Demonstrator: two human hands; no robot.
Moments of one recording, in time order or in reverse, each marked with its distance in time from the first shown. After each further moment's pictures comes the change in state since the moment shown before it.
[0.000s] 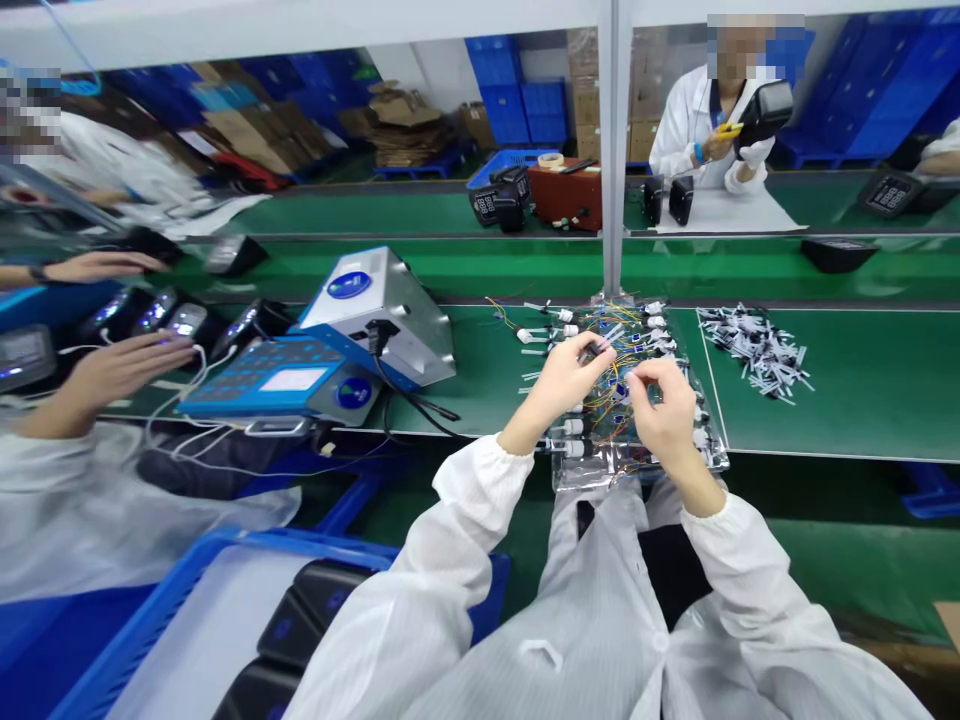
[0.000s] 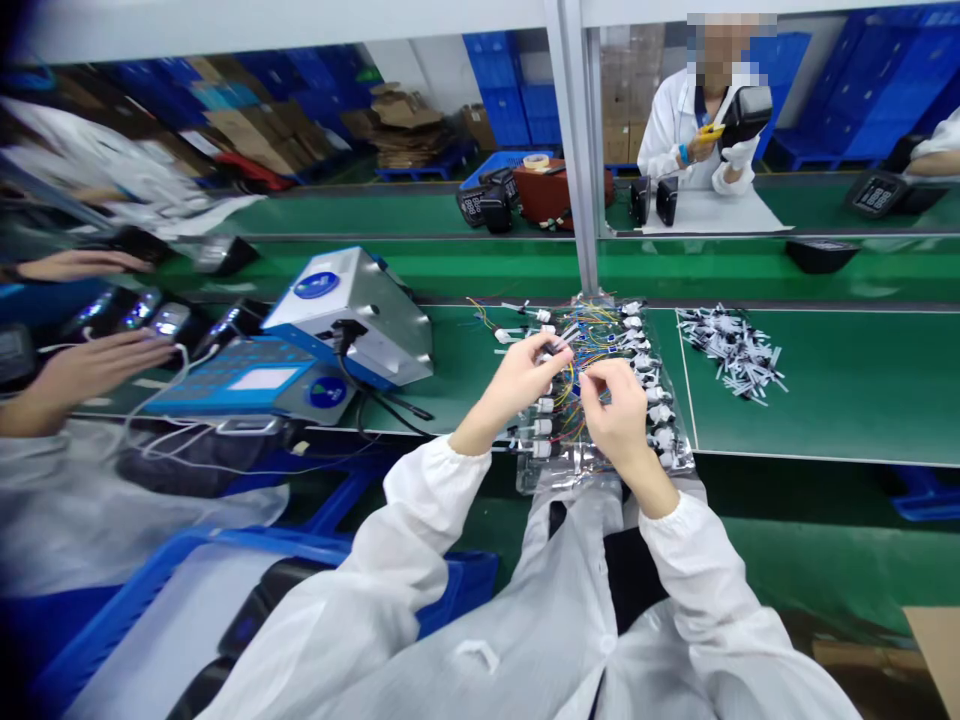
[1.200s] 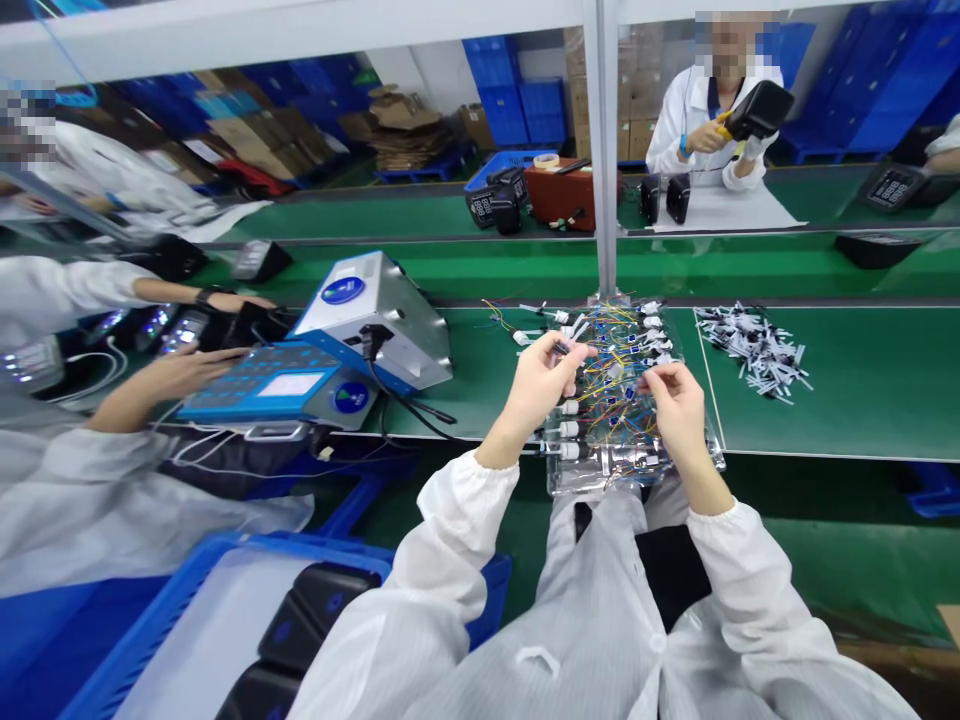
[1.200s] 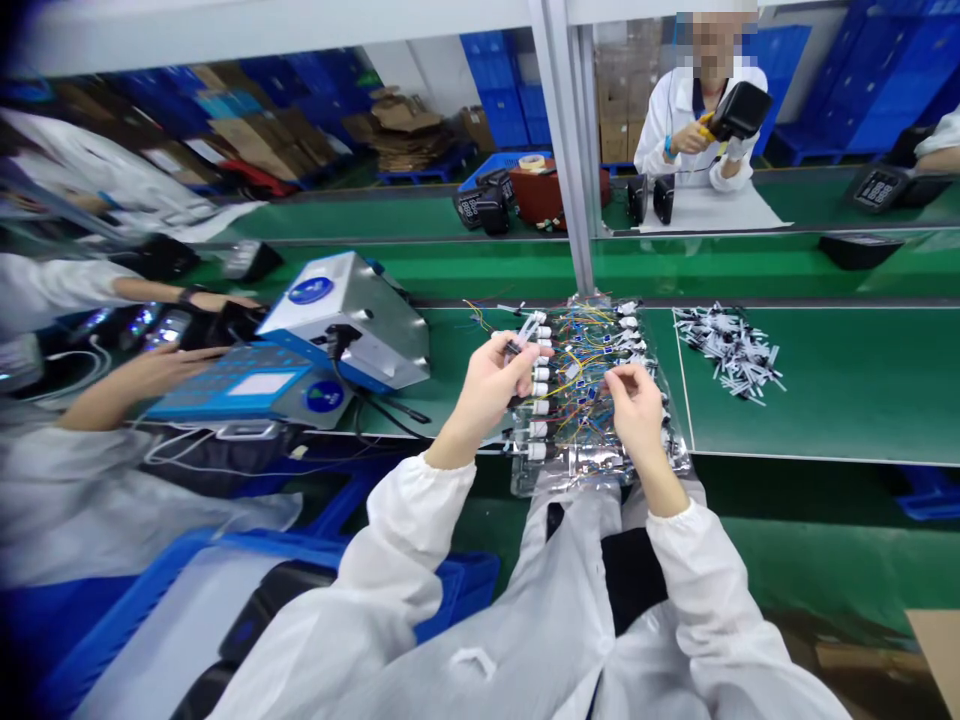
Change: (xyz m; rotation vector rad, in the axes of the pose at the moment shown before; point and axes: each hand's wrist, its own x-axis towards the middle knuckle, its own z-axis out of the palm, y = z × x) left_hand -0.014 -0.002 -0.009 -0.400 0.133 -0.090; right_hand -0.018 0.052 -0.011 0.406 0.071 0.575
